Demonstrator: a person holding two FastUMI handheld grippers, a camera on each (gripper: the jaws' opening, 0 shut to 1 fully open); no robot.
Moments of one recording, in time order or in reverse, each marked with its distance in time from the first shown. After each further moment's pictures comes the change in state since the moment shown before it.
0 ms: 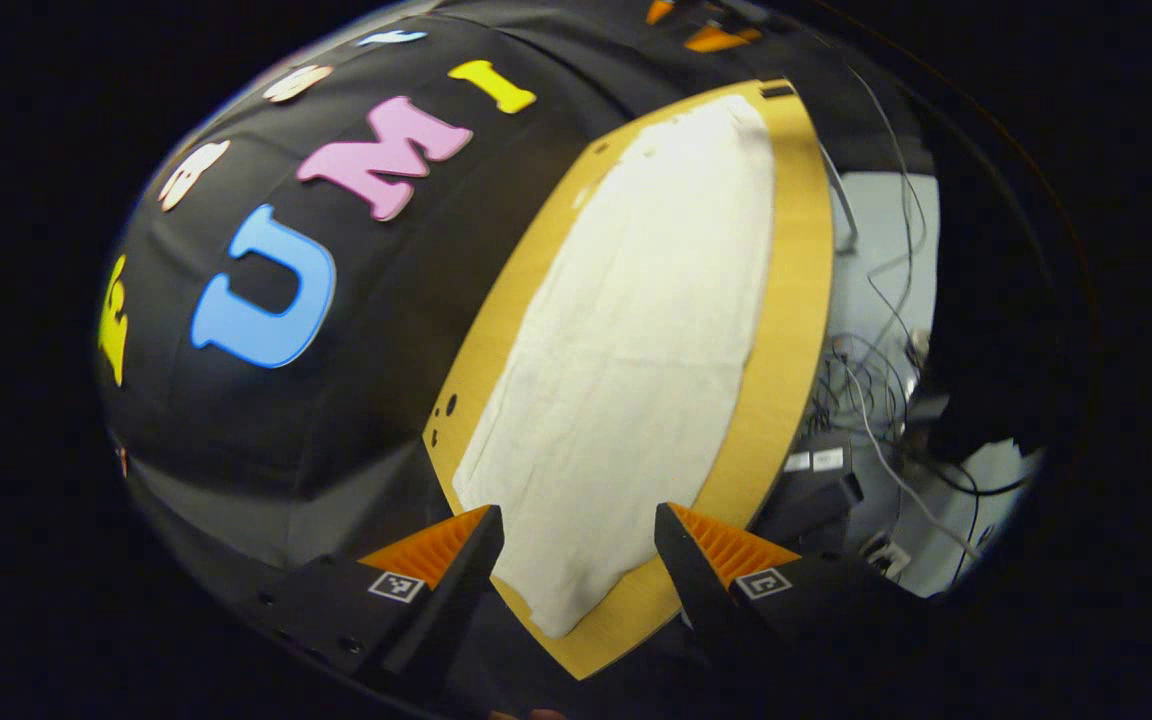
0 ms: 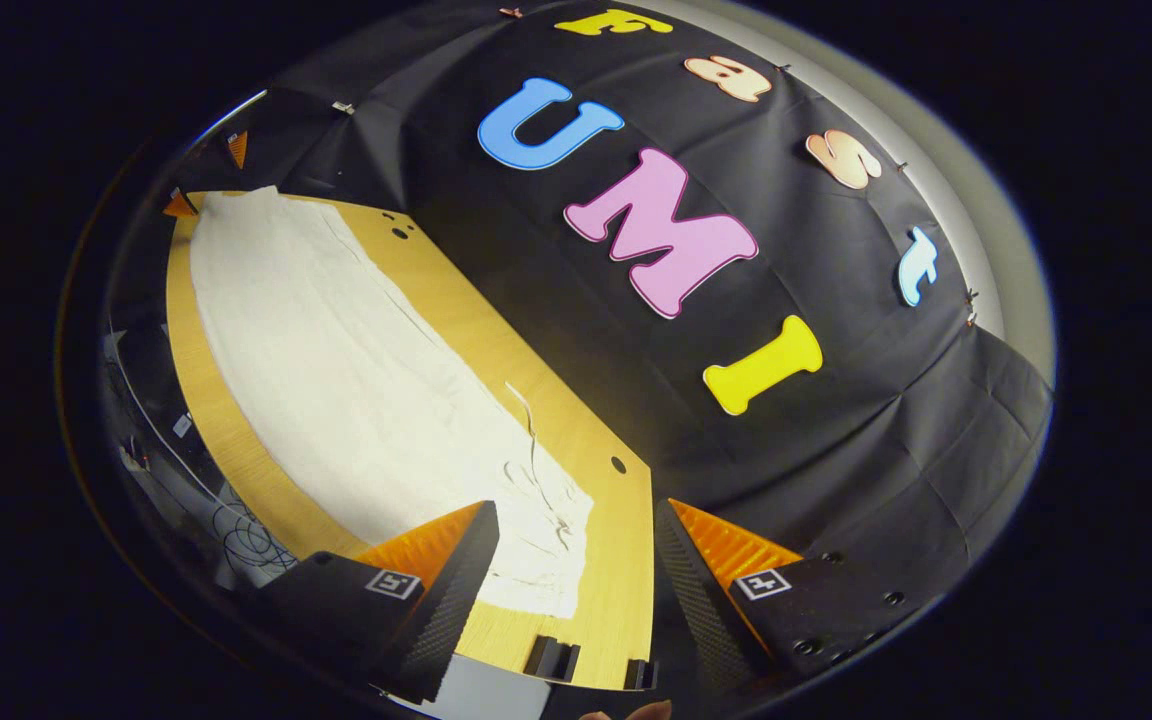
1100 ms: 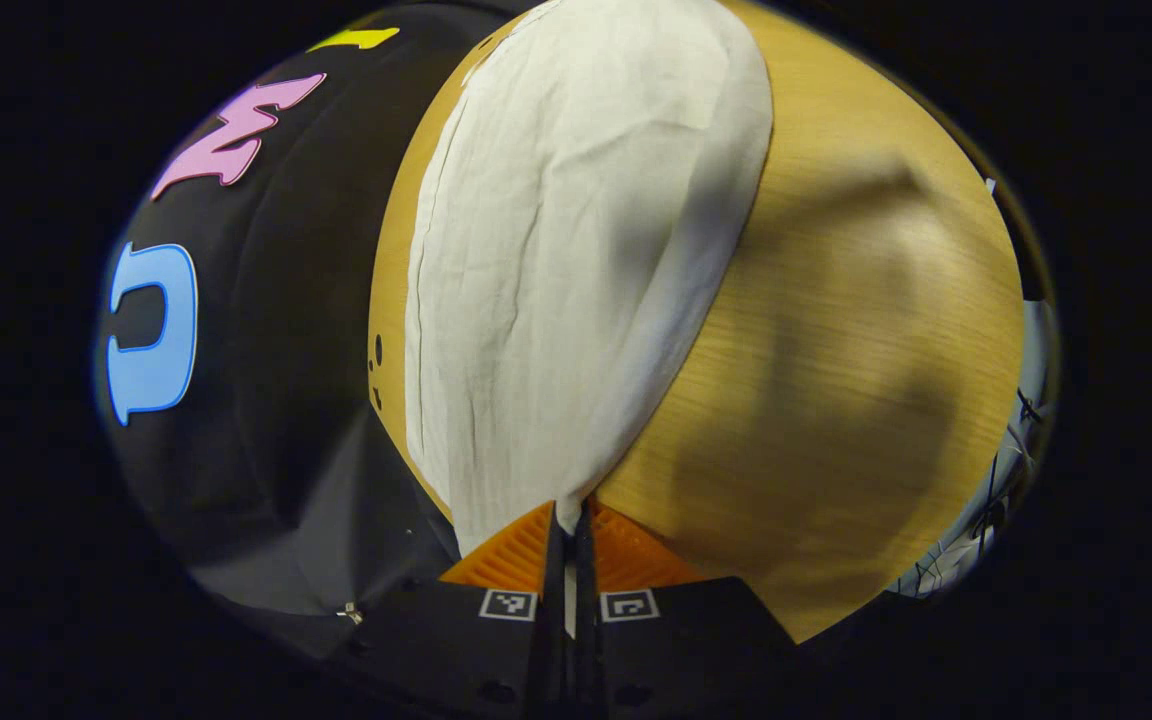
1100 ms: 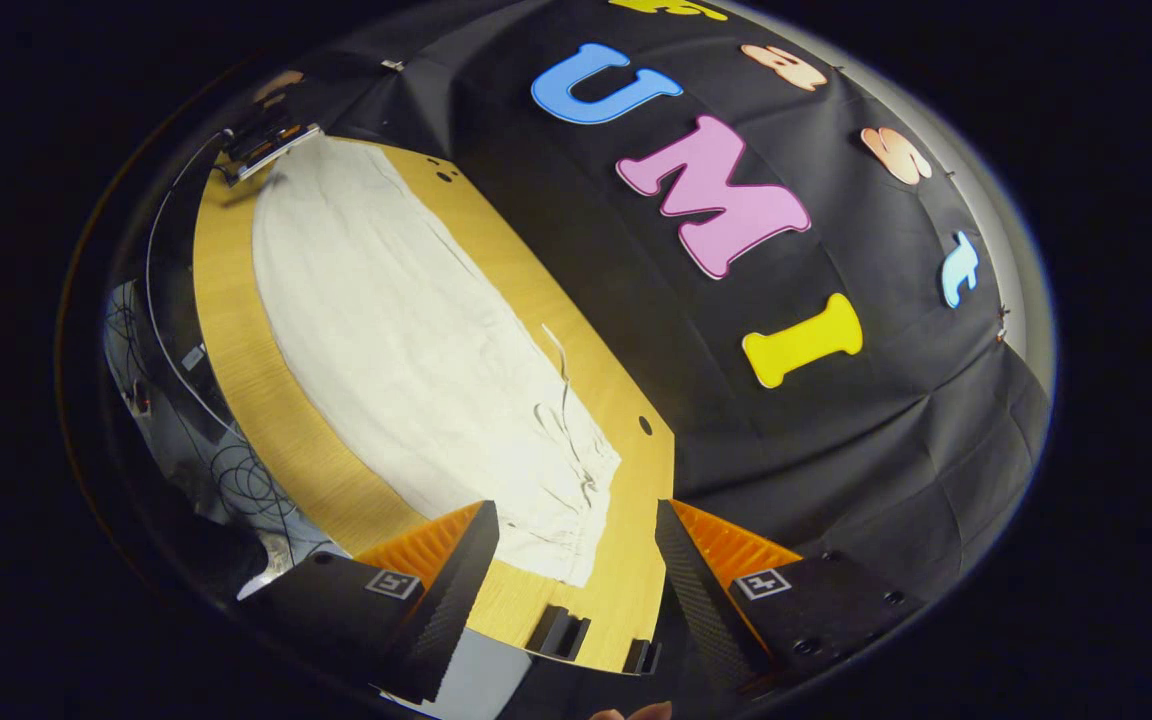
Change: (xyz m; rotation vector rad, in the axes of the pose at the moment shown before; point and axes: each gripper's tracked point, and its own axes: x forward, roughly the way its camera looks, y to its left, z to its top) left arm 0.126 0.023 -0.071 0.220 0.302 -0.101; right arm 0.020 0.038 -0.053 -0.125 0.104 0.107
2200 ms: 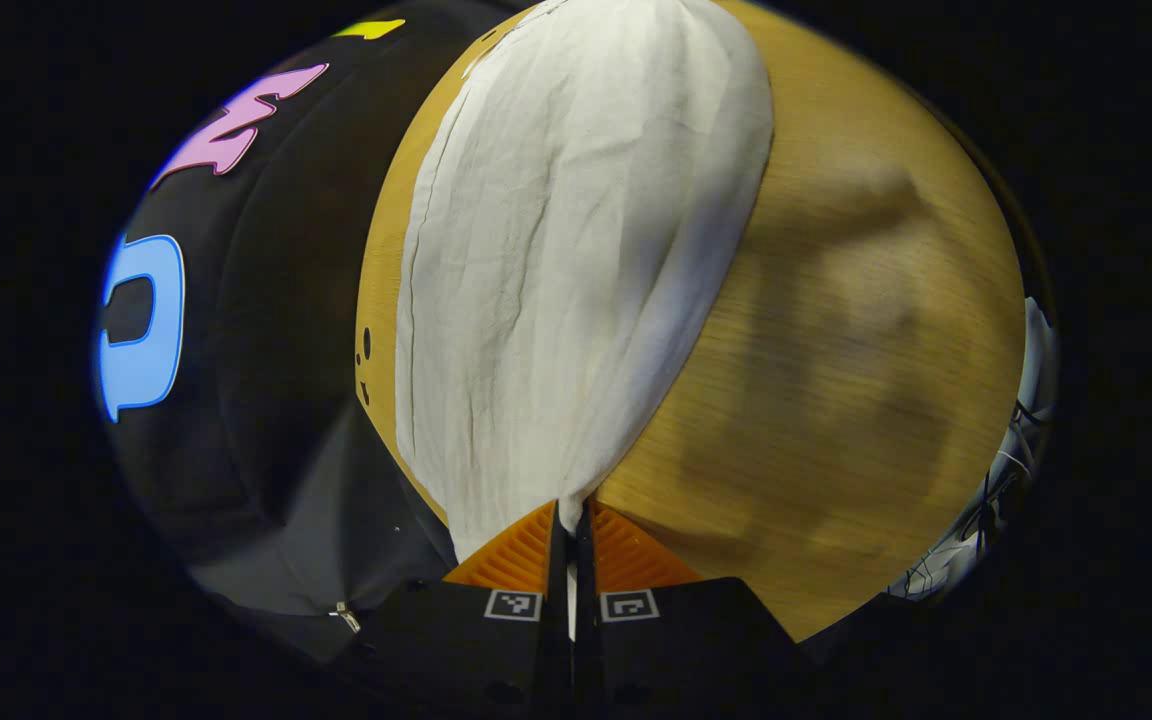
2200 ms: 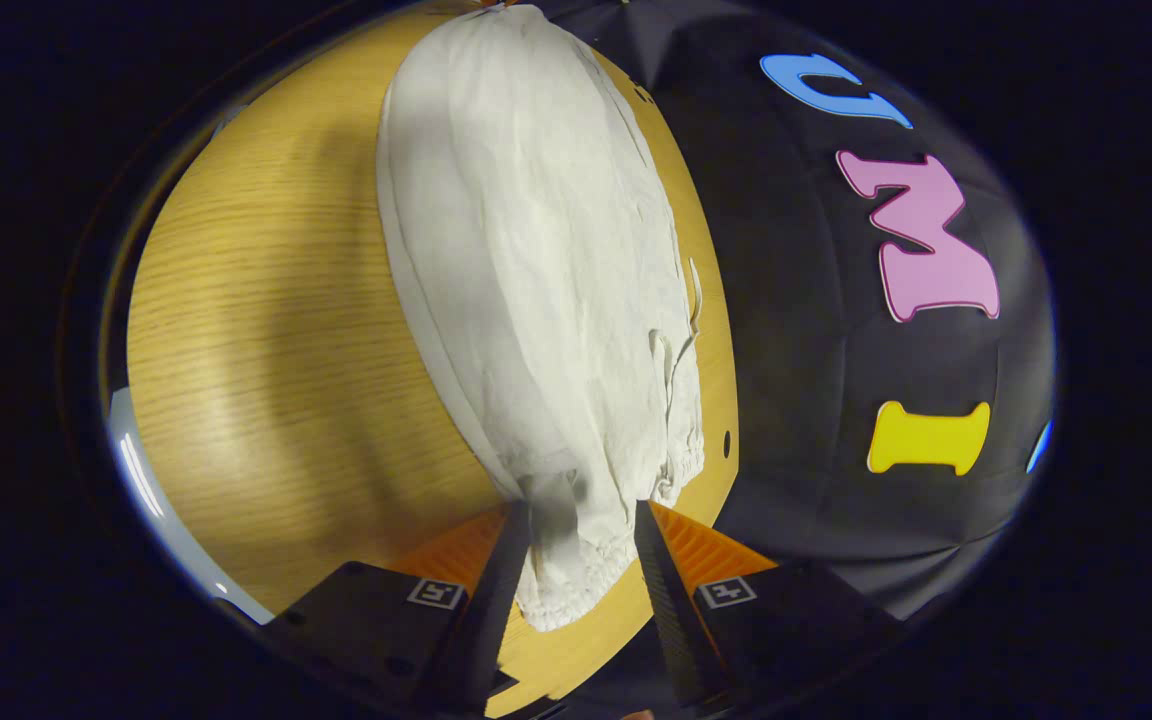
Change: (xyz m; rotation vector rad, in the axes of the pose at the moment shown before) left arm 0.002 -0.004 -0.001 -0.026 0.012 -0.043; right arm 0.154 0.032 -0.098 -0.500 0.055 0.229
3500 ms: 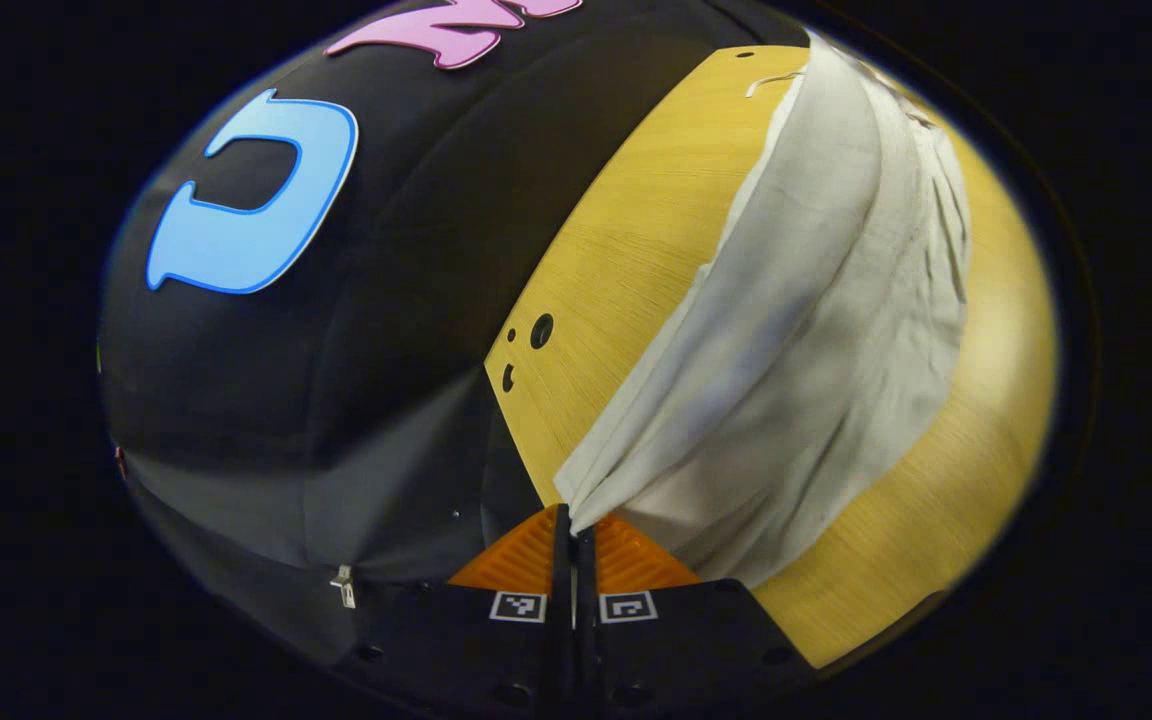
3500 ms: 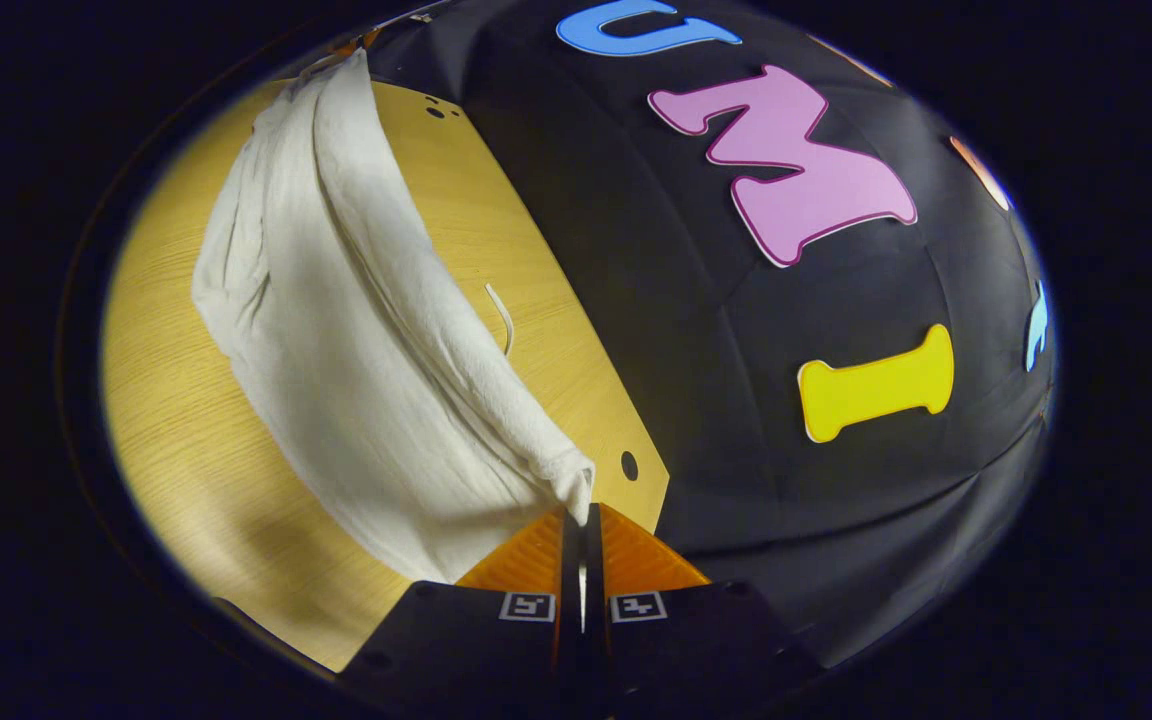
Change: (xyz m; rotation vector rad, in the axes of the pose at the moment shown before) left arm 0.033 0.178 0.038 -0.454 -0.015 0.195; right arm 0.066 -0.181 0.029 0.365 -0.003 -0.194
